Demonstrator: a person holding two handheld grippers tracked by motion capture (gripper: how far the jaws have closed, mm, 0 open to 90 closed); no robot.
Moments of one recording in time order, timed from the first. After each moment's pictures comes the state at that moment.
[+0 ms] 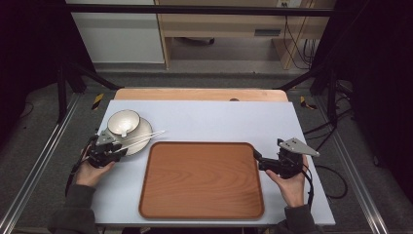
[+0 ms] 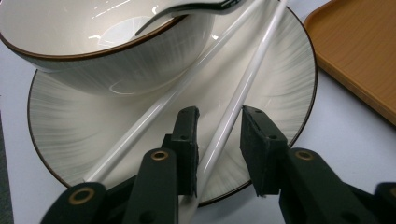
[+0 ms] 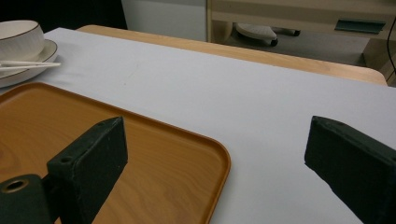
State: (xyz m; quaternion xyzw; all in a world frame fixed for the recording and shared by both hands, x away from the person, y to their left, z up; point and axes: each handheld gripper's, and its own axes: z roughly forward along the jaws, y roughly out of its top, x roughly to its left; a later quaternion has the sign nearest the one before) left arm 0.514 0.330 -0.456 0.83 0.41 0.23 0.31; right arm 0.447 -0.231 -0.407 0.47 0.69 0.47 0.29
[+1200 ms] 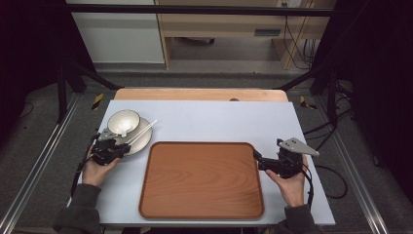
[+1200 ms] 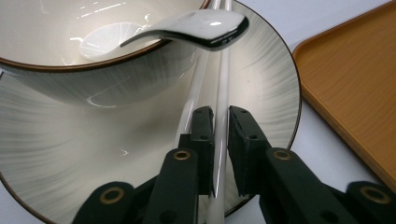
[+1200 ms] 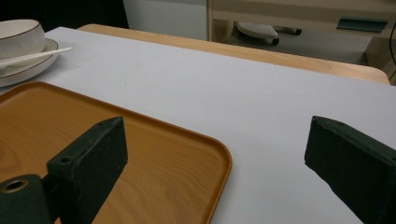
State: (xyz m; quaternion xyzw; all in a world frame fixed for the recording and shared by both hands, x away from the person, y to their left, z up) left arm 0.521 0.319 -0.456 0.79 0.45 0.20 0.35; right arm 0.448 -0.232 -0.408 0.46 0.69 0.47 0.29
